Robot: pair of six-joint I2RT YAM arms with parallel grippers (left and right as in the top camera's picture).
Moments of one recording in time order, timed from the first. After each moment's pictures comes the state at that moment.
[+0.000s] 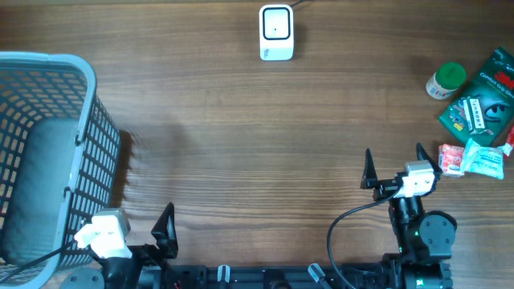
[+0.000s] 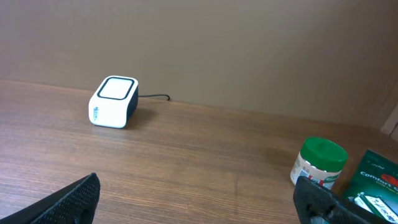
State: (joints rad) left arm 0.01 0.05 0.77 -1.12 0.10 -0.21; right arm -0.01 0.02 0.04 -0.04 -0.09 -0.12
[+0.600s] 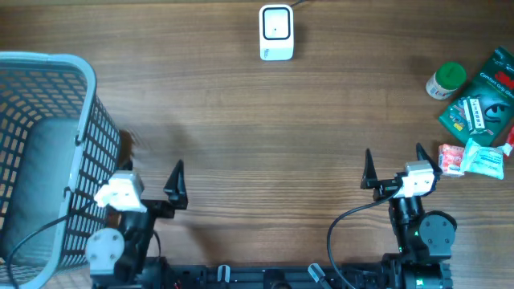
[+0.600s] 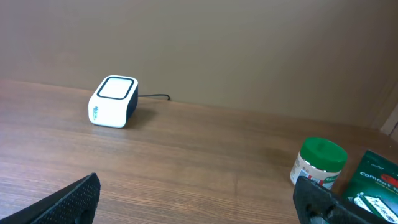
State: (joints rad) left arm 0.01 0.02 0.32 -0.44 0.14 -0.21; right arm -0.01 0.02 0.04 -0.04 -0.09 -0.12
